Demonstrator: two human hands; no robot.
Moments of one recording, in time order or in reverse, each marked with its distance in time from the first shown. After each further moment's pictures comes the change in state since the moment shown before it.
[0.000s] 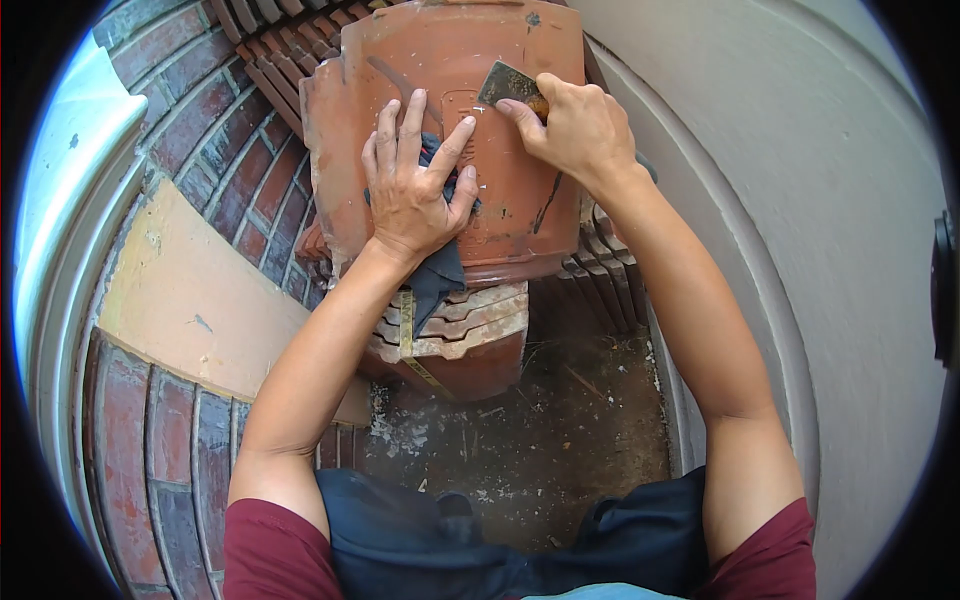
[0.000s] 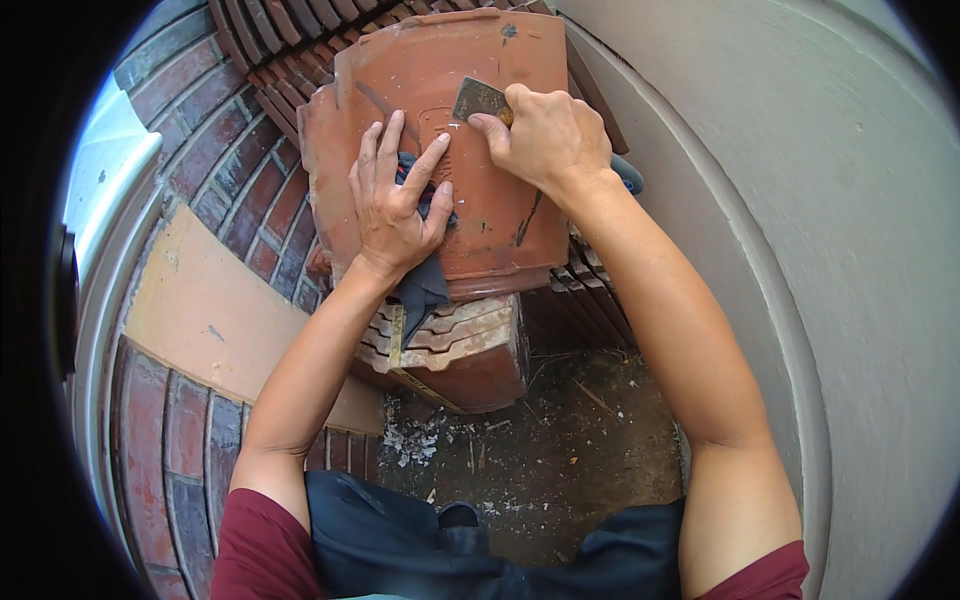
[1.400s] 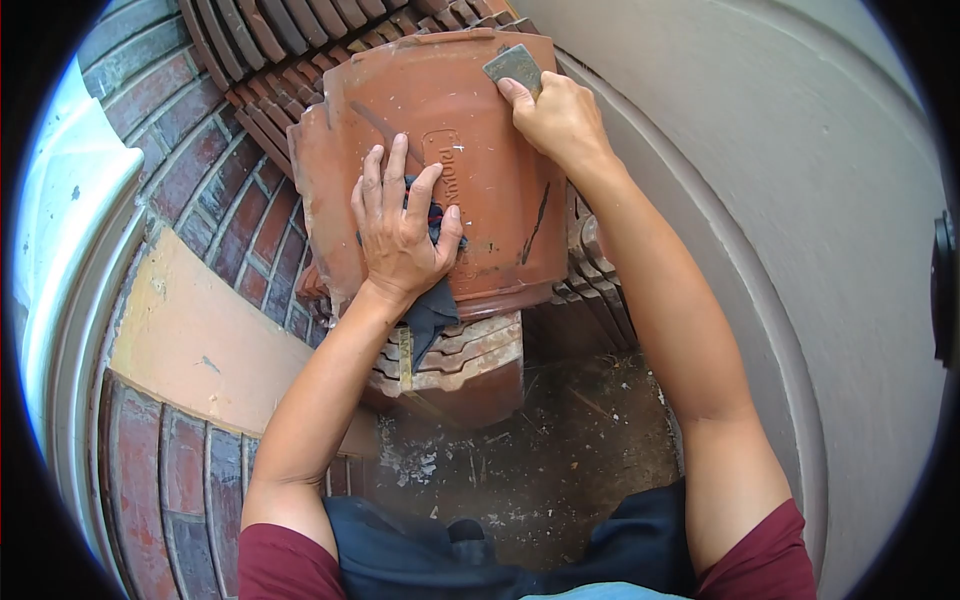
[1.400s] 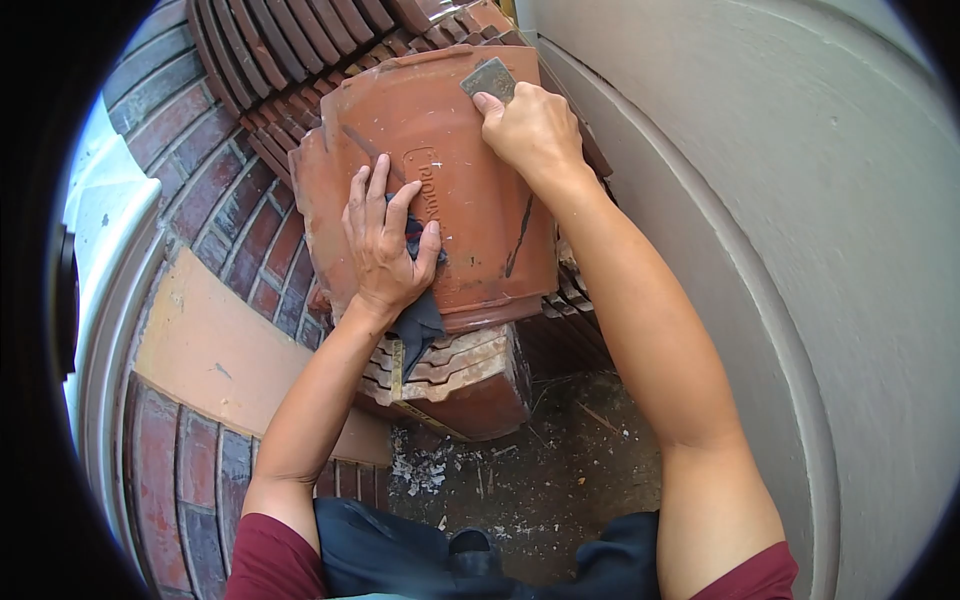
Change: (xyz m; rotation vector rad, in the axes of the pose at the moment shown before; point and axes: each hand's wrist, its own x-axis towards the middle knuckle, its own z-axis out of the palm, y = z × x) left_hand -0.001 0.001 -0.001 -0.041 -0.012 -0.023; right_hand 0.040 0.011 -0.001 0.338 -0.003 0.377
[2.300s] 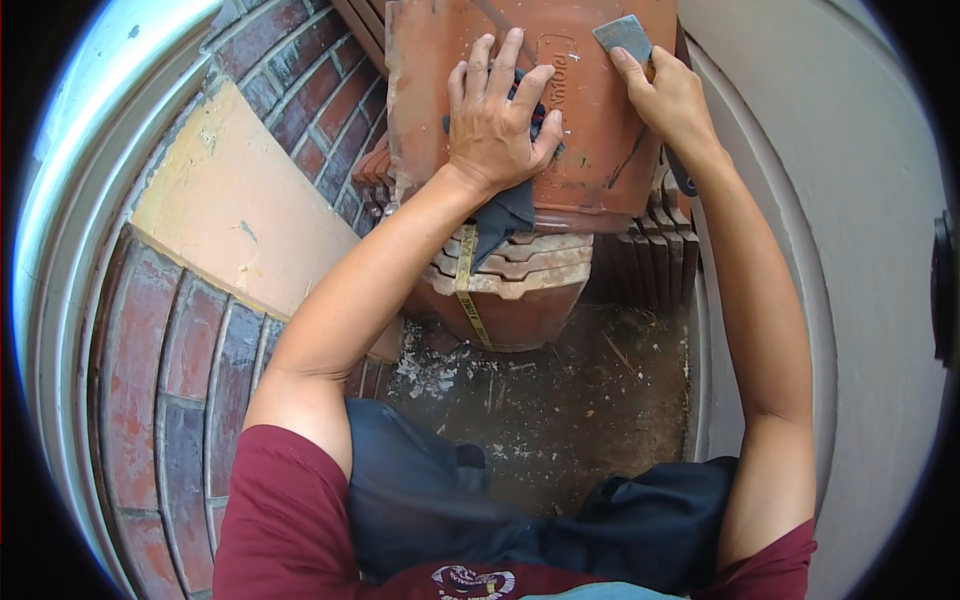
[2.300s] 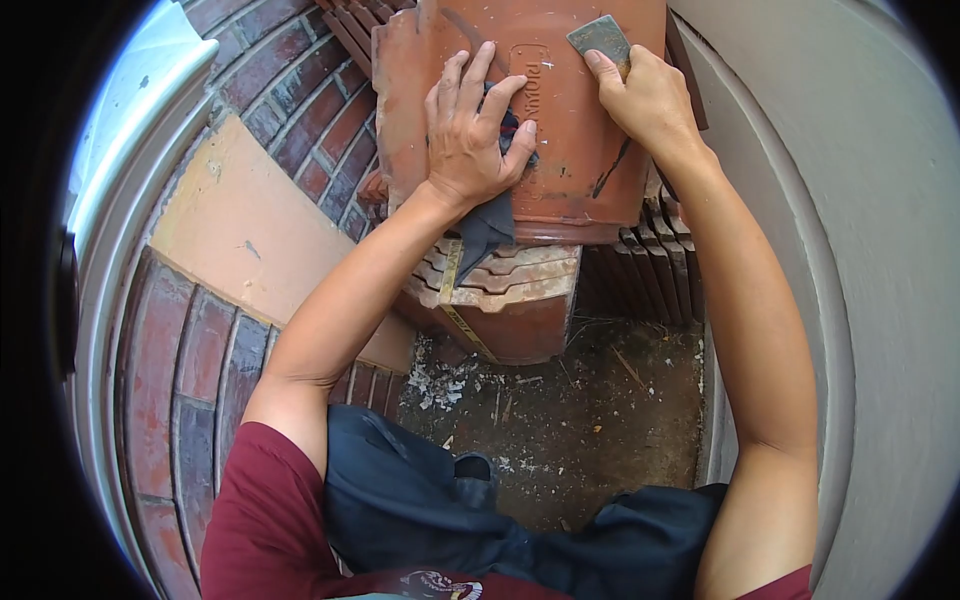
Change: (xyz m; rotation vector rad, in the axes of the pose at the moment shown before) left_hand -0.003 -0.007 0.008 0.007 0.090 0.045; right_hand -0.030 0.027 0.013 -0.088 -0.072 -0.207
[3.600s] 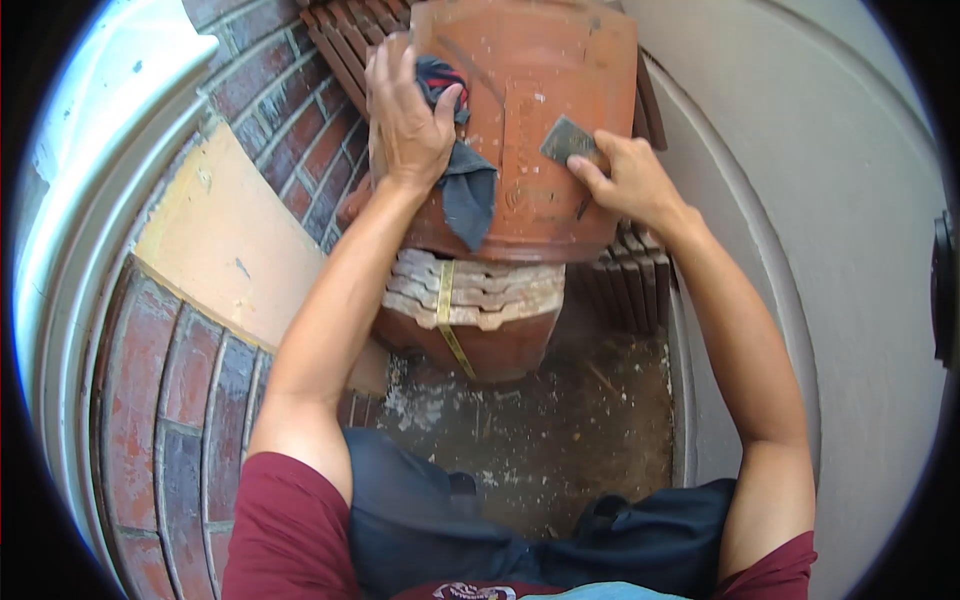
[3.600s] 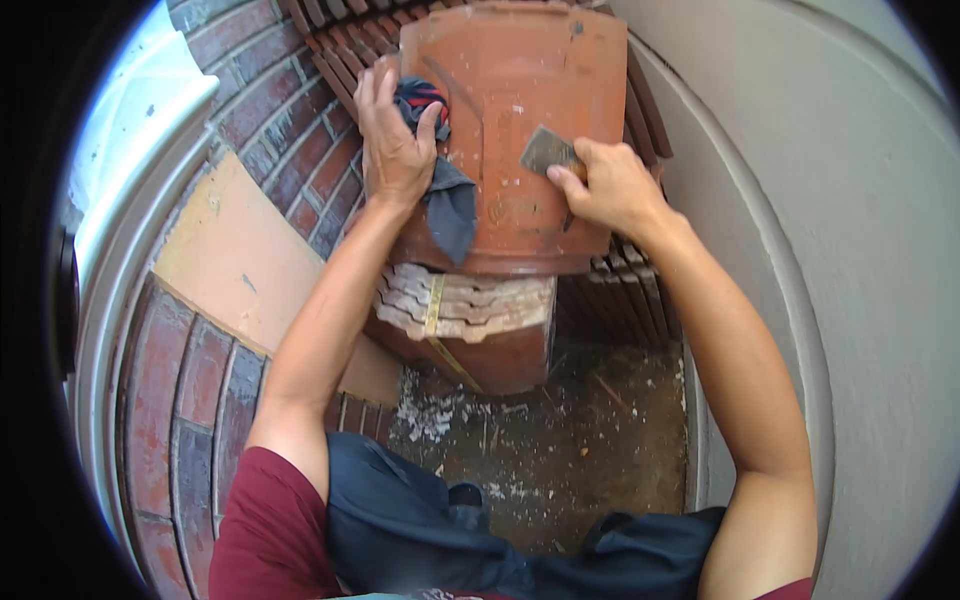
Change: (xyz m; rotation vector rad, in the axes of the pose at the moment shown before) left_hand 0.023 -0.058 -0.004 -0.077 0.304 -0.151; right_hand -0.043 0.008 -0.009 0.001 -0.244 -0.224
